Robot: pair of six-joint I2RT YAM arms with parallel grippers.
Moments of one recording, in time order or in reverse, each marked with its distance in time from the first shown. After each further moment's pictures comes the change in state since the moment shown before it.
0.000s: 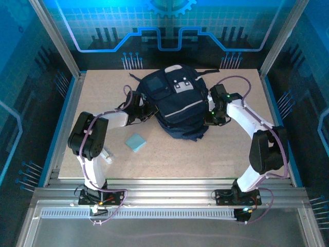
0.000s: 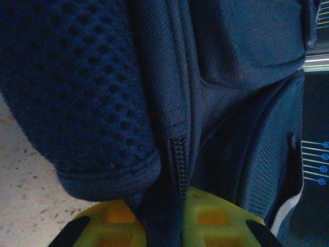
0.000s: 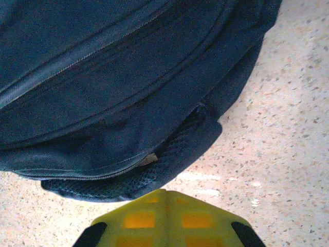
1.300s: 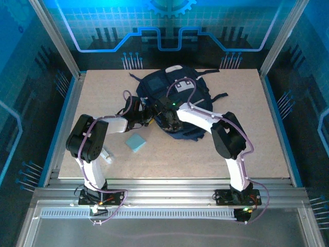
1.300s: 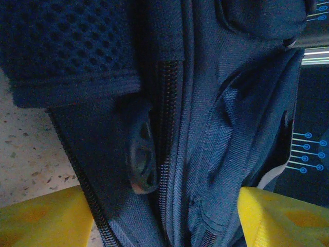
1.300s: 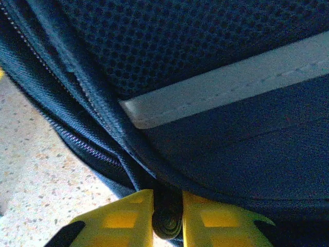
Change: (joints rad) left arm -0.019 -0.040 -0.128 0.147 0.039 -0.076; right arm 0.485 0.427 0.367 0.047 0.266 0.393
